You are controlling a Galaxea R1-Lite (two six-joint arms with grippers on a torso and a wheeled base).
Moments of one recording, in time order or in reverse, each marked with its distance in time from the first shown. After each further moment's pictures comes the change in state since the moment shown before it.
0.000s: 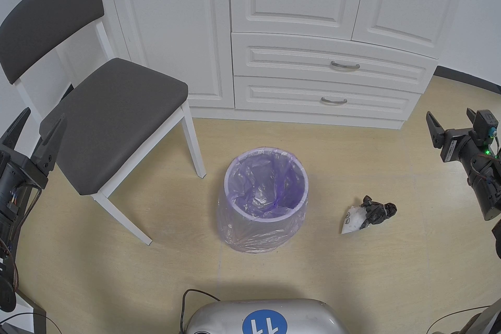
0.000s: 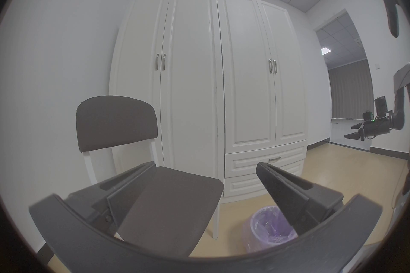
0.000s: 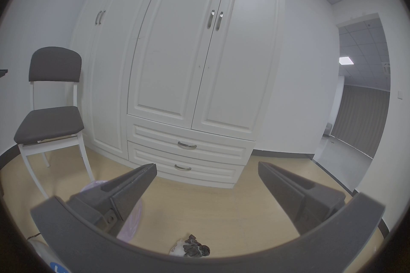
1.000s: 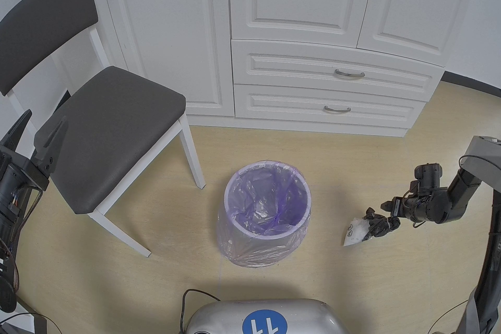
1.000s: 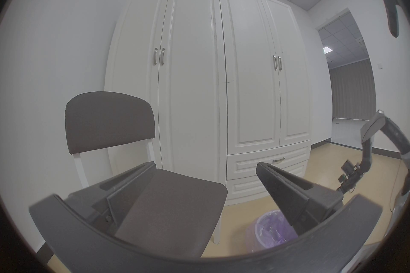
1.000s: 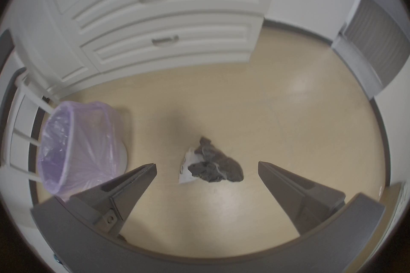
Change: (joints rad) left arm 0.001 0.003 0.007 0.001 -0.003 -0.003; right arm -0.338 0.872 -0.436 0.498 0.348 0.420
